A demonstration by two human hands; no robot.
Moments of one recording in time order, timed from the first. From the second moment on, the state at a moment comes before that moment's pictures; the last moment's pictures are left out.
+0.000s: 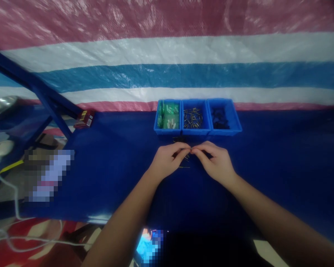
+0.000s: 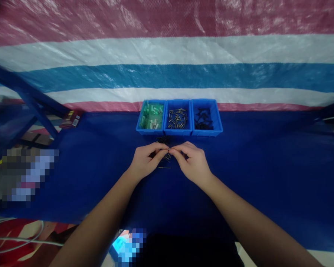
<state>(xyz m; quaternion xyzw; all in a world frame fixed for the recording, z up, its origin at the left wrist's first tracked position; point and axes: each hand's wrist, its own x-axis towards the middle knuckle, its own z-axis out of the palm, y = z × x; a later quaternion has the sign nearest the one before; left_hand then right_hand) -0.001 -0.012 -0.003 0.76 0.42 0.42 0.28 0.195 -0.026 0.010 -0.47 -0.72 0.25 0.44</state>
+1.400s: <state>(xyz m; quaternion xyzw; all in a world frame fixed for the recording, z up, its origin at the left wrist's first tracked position) -0.005 -0.010 0.000 0.80 0.38 0.38 0.26 0.191 -0.028 0.013 -0.44 -0.76 0.16 0.46</state>
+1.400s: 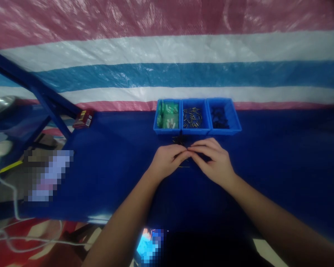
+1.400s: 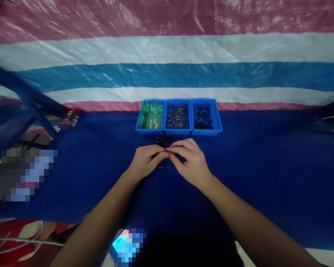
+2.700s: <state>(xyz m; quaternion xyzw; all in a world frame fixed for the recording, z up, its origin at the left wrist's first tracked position) -0.006 -0.013 0.000 0.79 0.44 0.36 0.24 0.198 -0.014 0.015 -0.56 -0.51 0.46 0.46</state>
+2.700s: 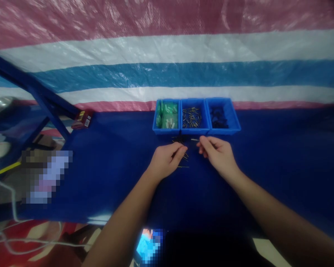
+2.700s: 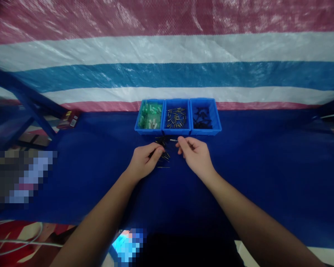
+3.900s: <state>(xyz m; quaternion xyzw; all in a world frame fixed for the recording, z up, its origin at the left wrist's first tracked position) -0.007 -0.012 0.001 0.75 0.47 0.41 0.19 0.201 -0.016 0.005 -0.40 -0.82 0.27 0.30</state>
